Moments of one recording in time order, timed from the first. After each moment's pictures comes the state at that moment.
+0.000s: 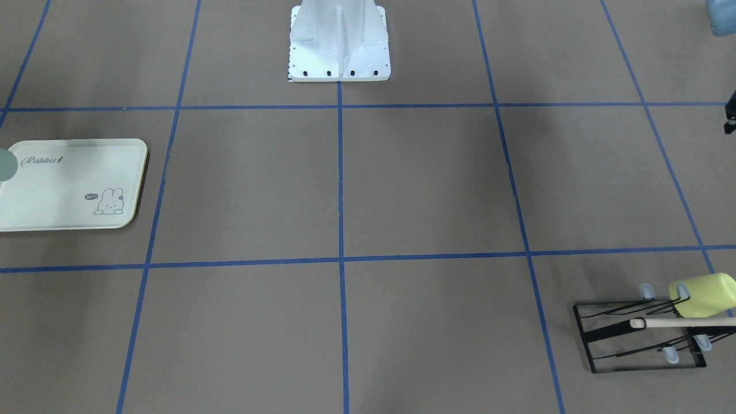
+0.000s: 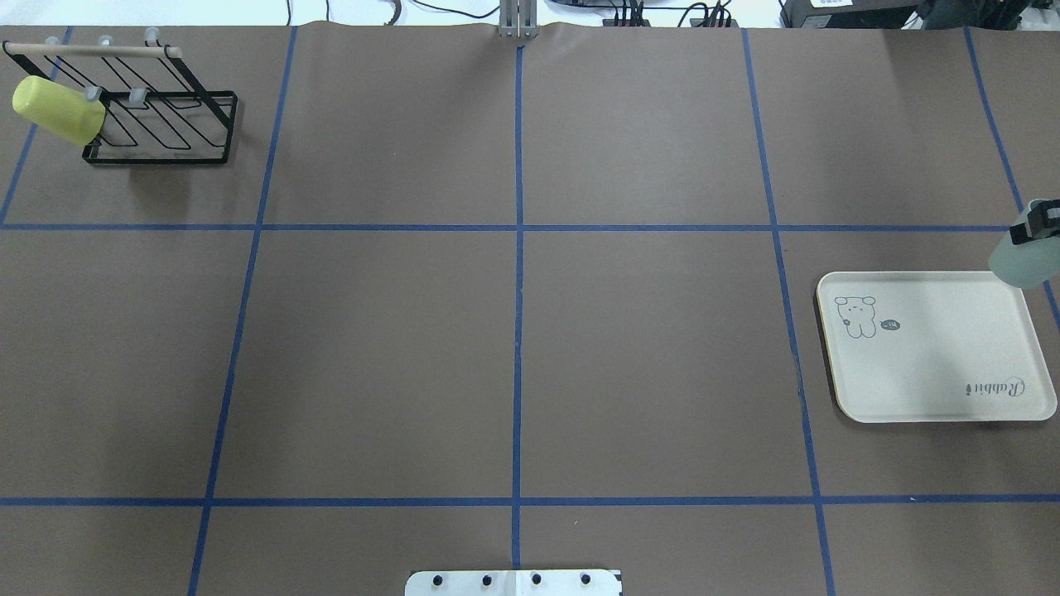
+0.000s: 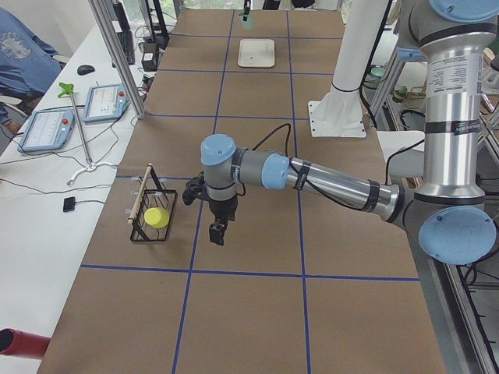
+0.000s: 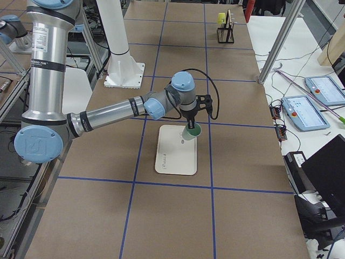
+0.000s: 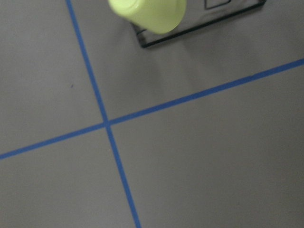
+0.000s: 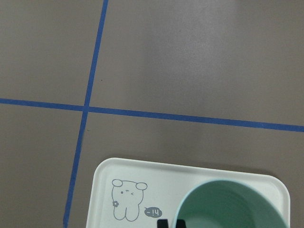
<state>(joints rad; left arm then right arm) -1.45 -1.49 -1.86 -1.42 -2.19 0.13 1.24 -1.70 2.00 -1.27 2.28 0.55</state>
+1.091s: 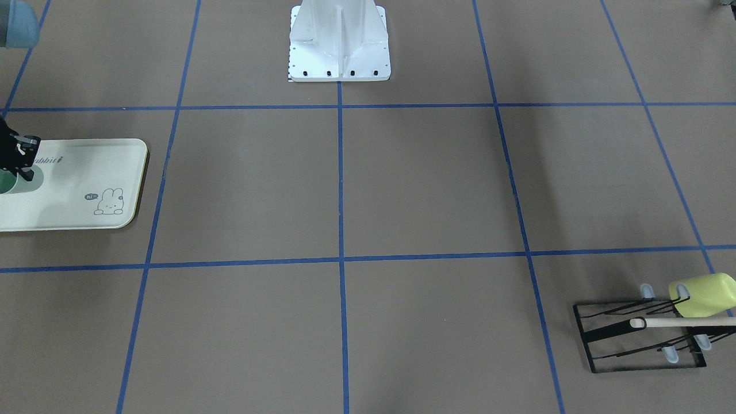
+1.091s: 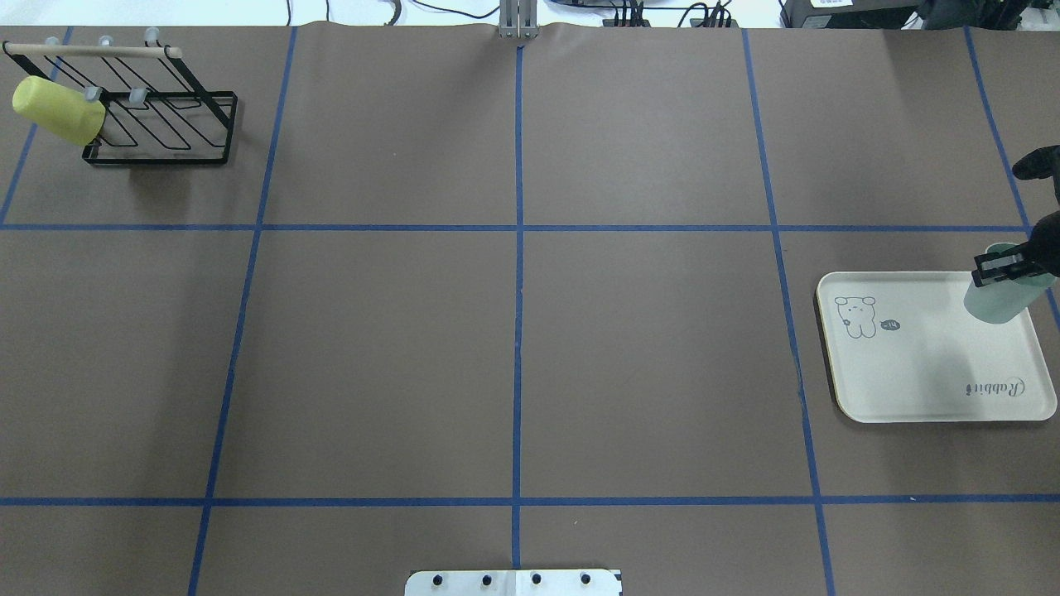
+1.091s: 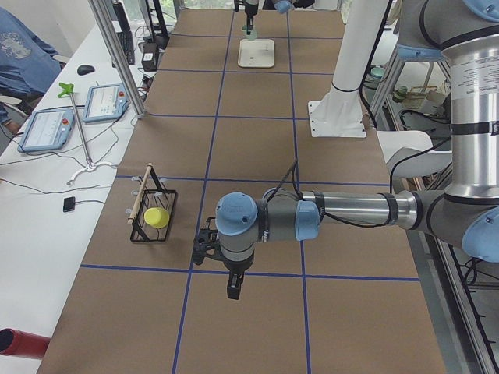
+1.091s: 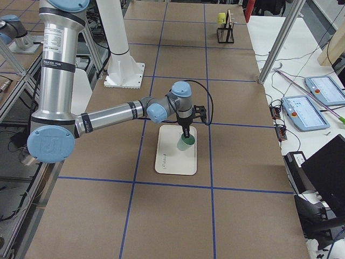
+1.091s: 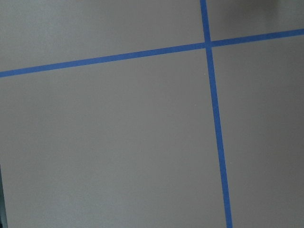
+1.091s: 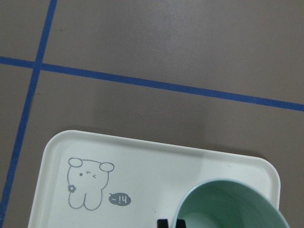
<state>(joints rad) -1.67 -1.42 -1.74 -1.50 -2.30 0.23 1.00 -1.70 1.94 -1.26 2.03 0.67</state>
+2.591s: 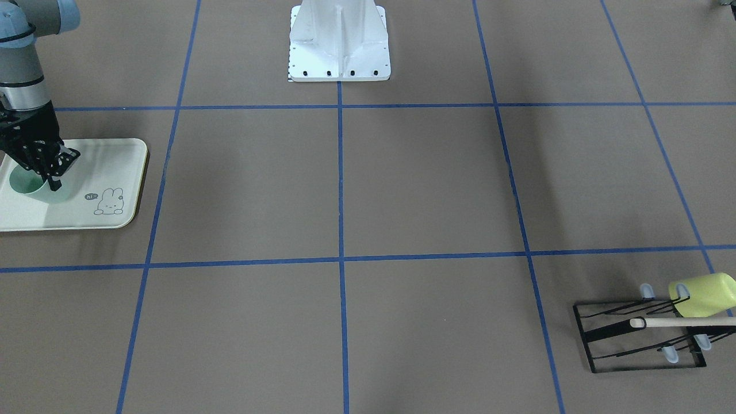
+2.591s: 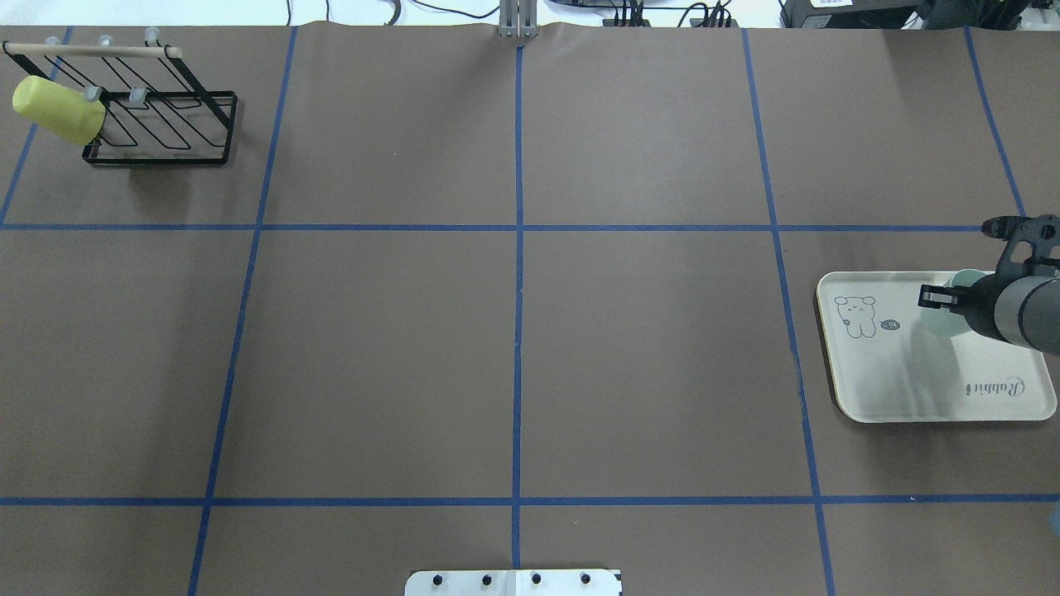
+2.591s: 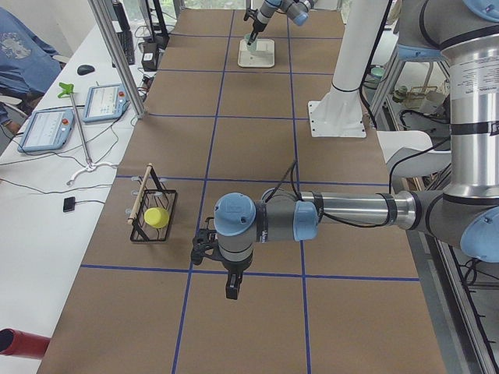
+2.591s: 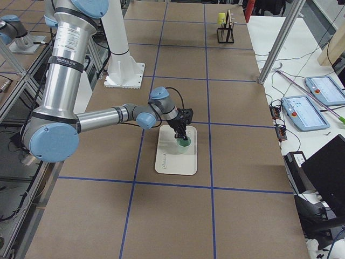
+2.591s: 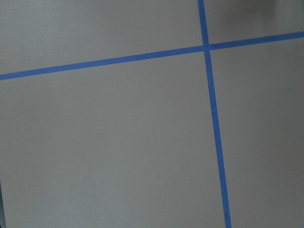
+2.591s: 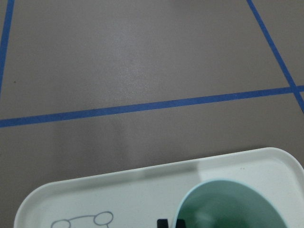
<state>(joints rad) -1.67 -1.43 -1.74 -1.50 -2.30 0.23 0.69 -1.83 1.93 -0.97 1.52 1.20</state>
